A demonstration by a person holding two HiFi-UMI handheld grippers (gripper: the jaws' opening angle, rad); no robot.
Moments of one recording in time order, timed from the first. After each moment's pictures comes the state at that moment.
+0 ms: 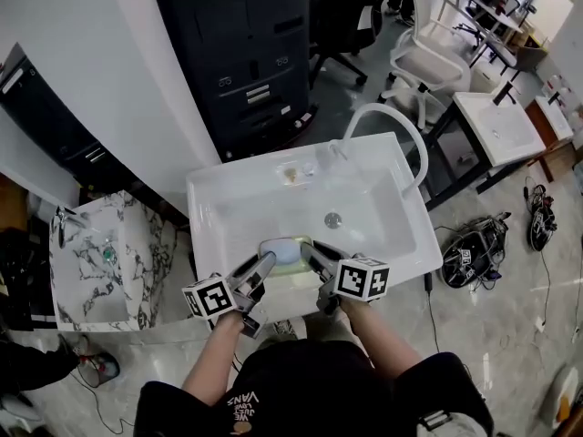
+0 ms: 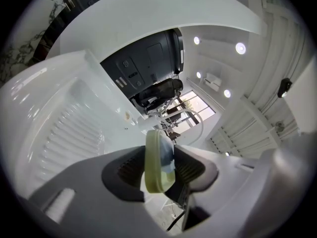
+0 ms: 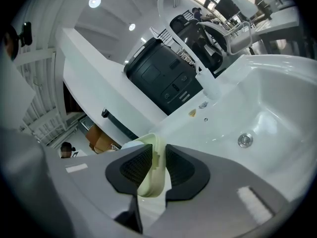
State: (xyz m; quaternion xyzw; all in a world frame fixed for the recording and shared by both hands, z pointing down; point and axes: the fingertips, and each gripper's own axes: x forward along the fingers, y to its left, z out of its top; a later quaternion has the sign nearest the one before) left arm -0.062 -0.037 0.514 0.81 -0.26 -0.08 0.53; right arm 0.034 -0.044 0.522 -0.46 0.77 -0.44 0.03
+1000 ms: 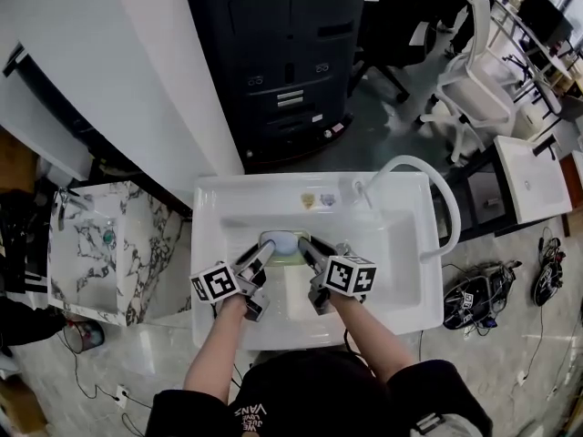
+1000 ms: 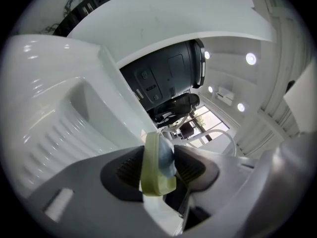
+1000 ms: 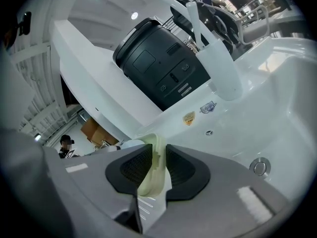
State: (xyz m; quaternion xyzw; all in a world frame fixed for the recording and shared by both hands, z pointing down) left arm -0.061 -0.151 0.574 0.75 -0.35 -0.14 0.54; right arm 0.035 -0.162 0.584 -0.42 0.79 -0.45 -0.02
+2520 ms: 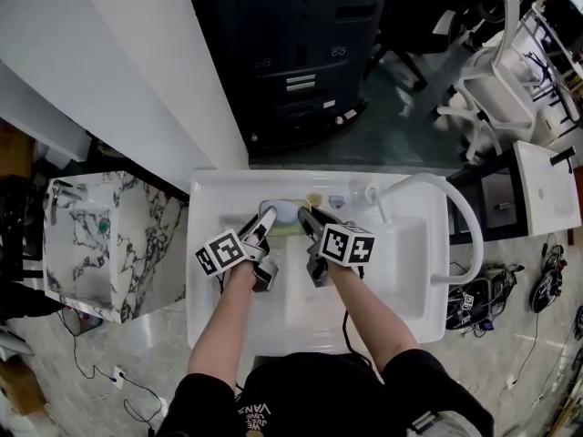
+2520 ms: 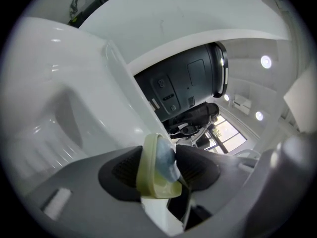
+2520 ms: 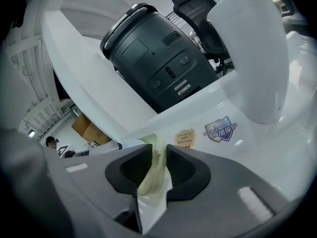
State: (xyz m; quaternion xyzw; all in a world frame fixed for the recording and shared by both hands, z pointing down) left arm -0.071 -0.240 0.609 0.69 -0.44 -0.15 0.55; right arm 0.027 -0.252 0.613 -0.43 0.78 -0.45 -0.06
